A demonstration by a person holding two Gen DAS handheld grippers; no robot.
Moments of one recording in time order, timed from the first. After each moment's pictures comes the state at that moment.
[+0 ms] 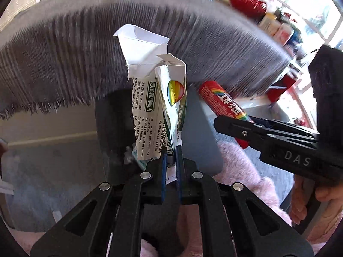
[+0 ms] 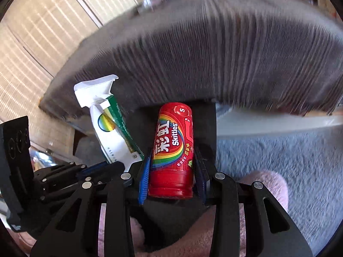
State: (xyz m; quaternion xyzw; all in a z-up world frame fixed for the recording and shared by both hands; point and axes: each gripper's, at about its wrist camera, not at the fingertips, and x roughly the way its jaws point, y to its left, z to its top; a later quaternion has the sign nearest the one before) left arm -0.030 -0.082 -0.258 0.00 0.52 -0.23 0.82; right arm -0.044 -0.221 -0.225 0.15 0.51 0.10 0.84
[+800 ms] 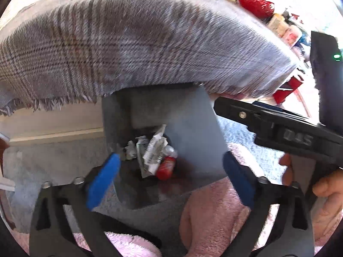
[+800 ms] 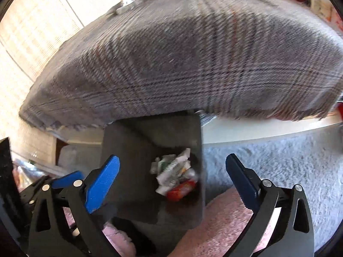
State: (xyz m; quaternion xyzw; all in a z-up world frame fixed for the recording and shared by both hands) left arm -0.021 -0.072 -0.251 -0.01 0.52 -0.22 0.83; right arm -0.020 -0.229 -0.218 0.13 0.50 0.03 0.86
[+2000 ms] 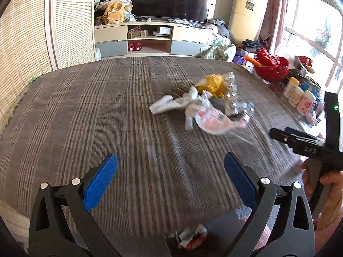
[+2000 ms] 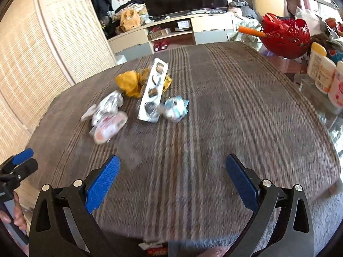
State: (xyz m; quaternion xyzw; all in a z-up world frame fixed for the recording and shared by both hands) left arm 0.148 -0.047 -0.105 0.02 0.38 -0.17 0.91; right arm 0.110 -0.302 -0.110 0.11 0.39 -0.01 0.91
